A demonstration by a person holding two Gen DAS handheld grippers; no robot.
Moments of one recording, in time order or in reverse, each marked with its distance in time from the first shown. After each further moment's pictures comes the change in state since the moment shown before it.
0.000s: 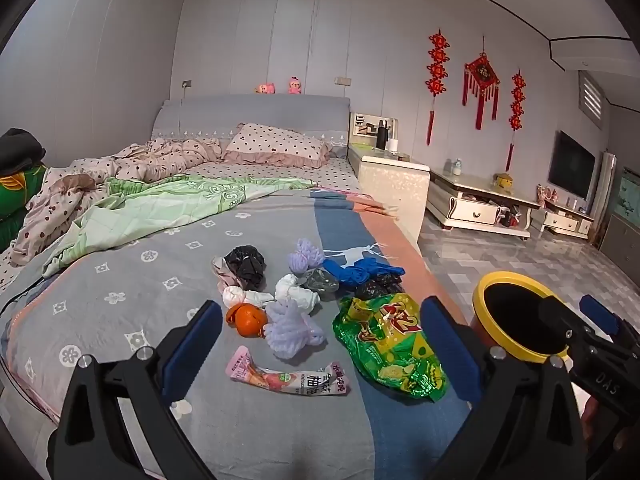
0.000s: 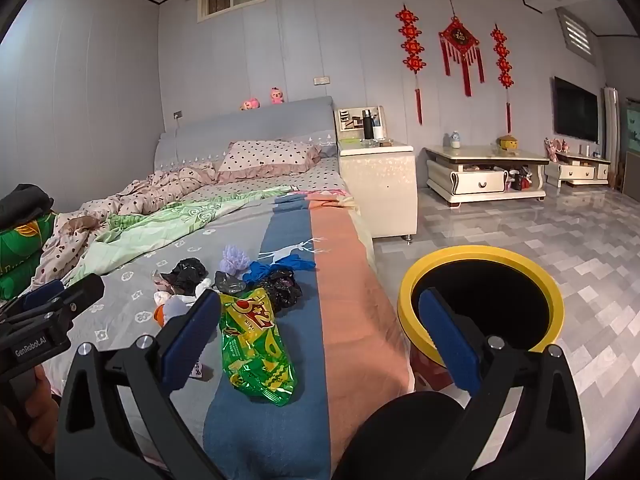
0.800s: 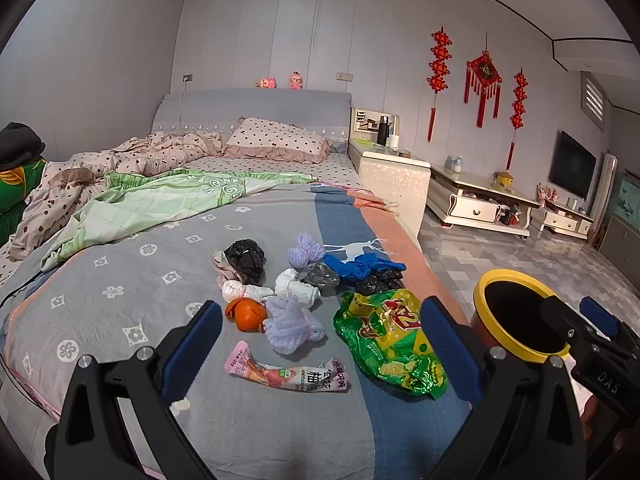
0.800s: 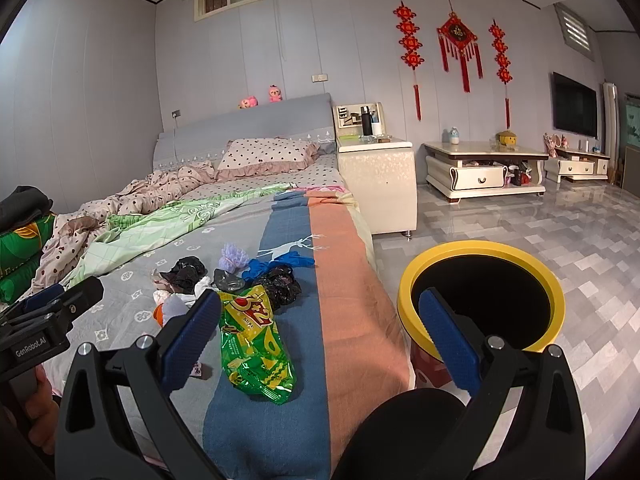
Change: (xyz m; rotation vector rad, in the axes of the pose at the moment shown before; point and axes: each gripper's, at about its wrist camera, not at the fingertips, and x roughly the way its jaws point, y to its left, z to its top) left arm 0.004 0.002 -0.004 -0.019 0.027 -0.011; right arm 0.002 -0.002 0.000 0.004 0.007 0.004
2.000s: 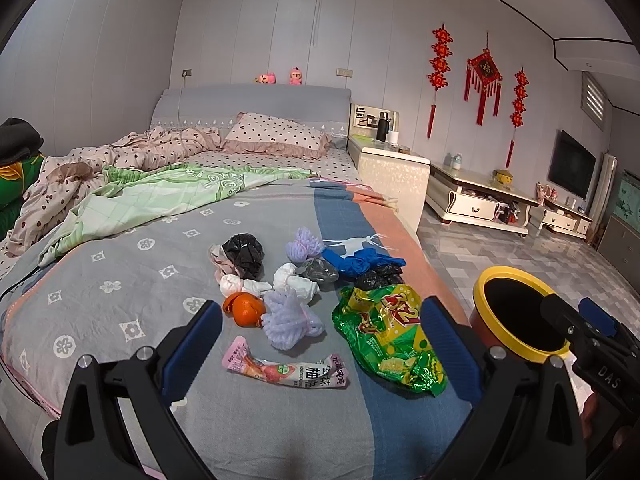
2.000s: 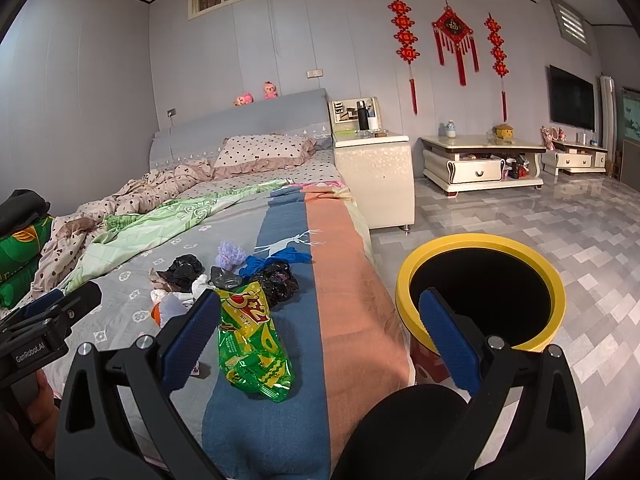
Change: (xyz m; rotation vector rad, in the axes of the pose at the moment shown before) left arm 0.003 0.000 -0.004 -0.004 0.007 -0.001; right arm 0.007 -0.002 -0.012 0.013 0.014 -0.007
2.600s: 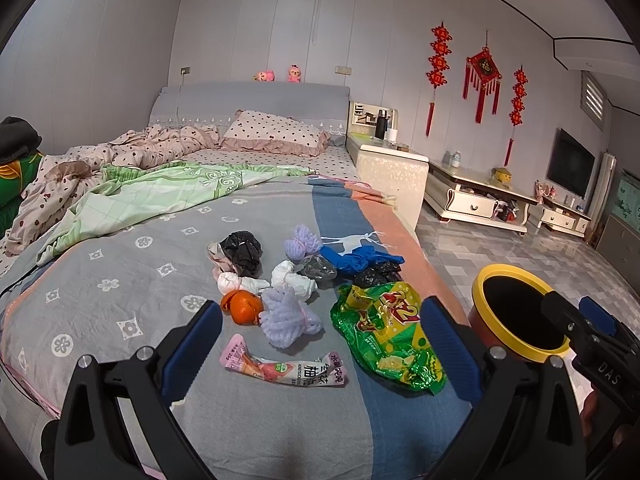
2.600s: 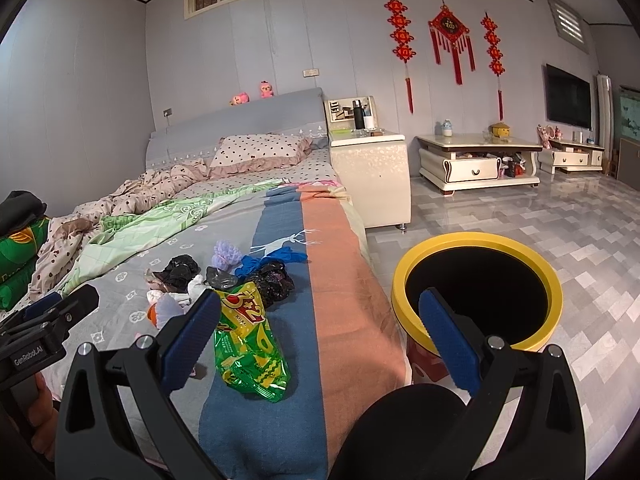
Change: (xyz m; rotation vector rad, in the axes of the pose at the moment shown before) left arm 0.002 0.000 -0.005 -0.002 0.006 -0.002; right arm 0.002 -0.001 -0.002 0.008 0.006 -0.013
